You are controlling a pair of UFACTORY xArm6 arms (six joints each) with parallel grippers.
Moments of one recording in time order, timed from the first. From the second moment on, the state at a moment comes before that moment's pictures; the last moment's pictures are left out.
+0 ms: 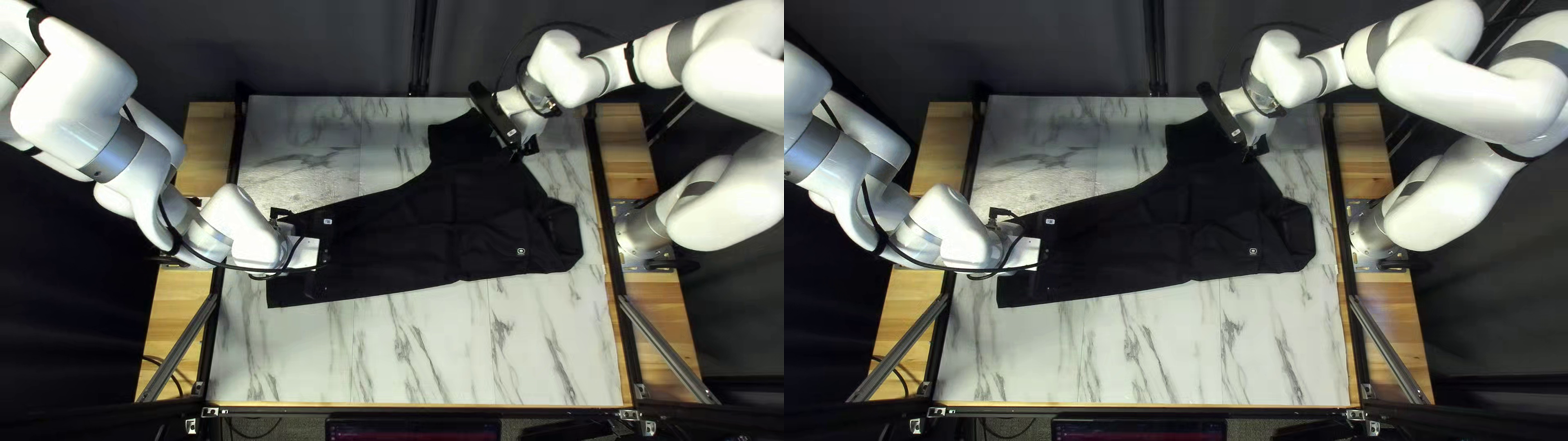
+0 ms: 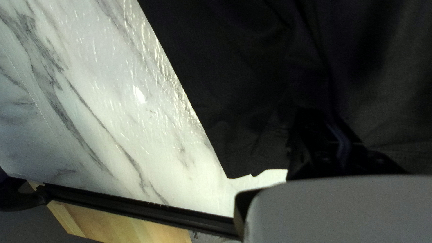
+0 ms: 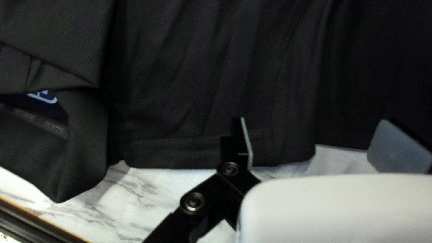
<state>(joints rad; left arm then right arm) -0.39 -0.33 -0.26 0.35 0.80 -0.57 -0.64 0.01 -0.57 0.38 0.60 -1.42</state>
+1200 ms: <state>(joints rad) -0.39 -0.33 -0.27 0.34 0.82 -0.55 -0.58 -0.07 -0.52 0.23 0.56 -1.16</state>
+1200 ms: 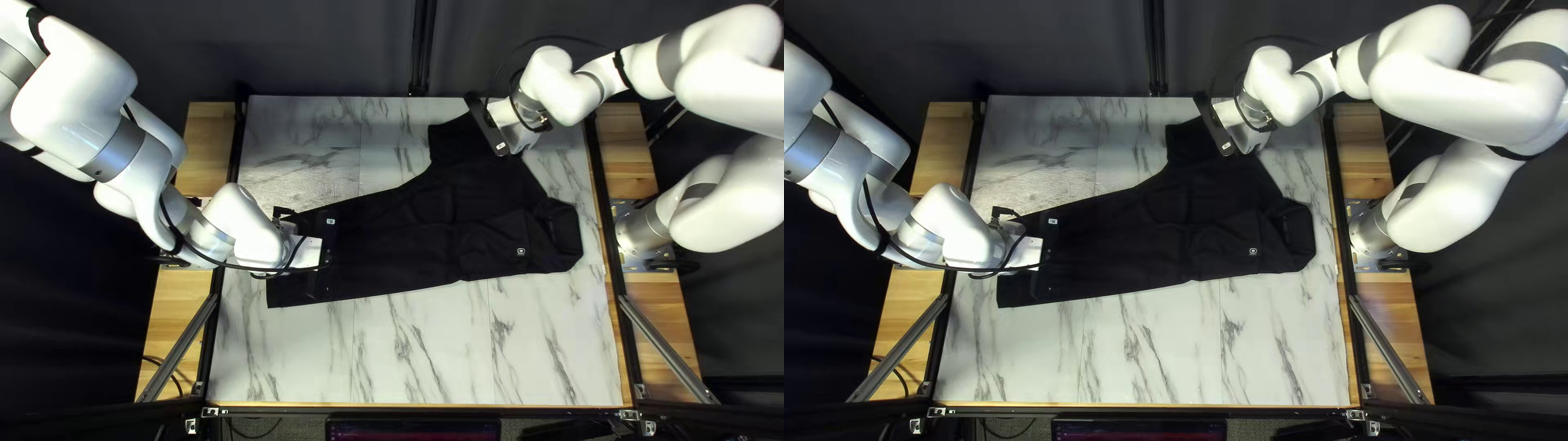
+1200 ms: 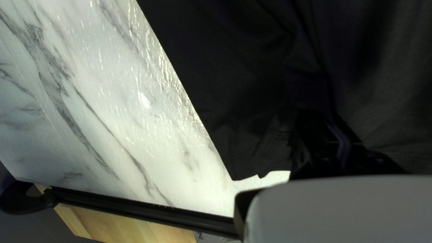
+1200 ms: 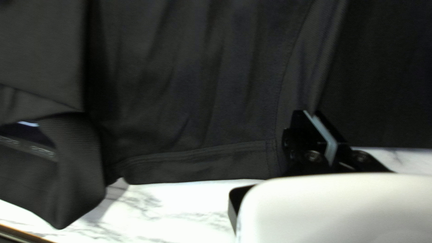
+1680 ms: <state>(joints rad) -0.40 -0.45 -0.28 0.33 0.97 -0.52 -0.48 -0.31 -0.42 0.11 0.62 -0.93</state>
